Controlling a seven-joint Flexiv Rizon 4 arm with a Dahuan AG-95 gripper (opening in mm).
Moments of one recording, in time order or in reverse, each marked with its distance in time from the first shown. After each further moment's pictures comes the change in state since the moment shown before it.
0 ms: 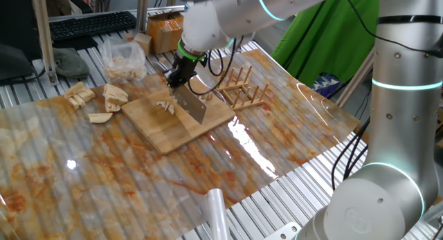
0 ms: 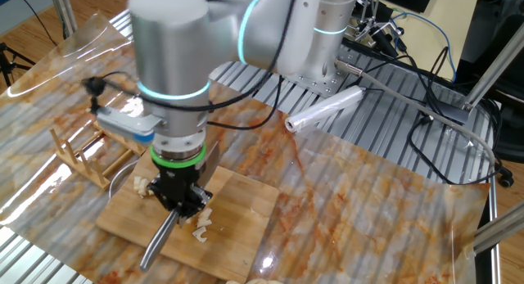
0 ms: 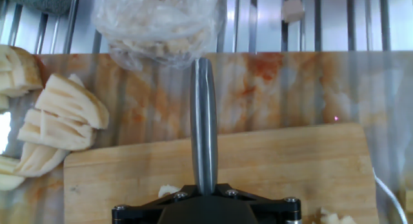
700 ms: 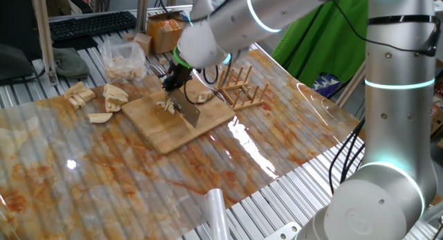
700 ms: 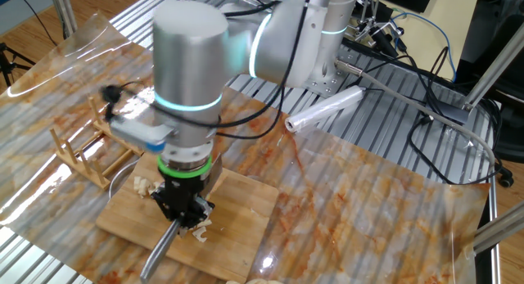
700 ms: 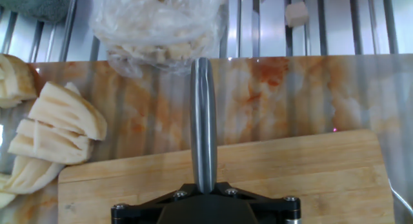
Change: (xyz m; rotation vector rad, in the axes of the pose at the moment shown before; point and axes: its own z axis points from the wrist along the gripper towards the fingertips) arm -0.014 0.000 0.018 0.017 -0.015 0.000
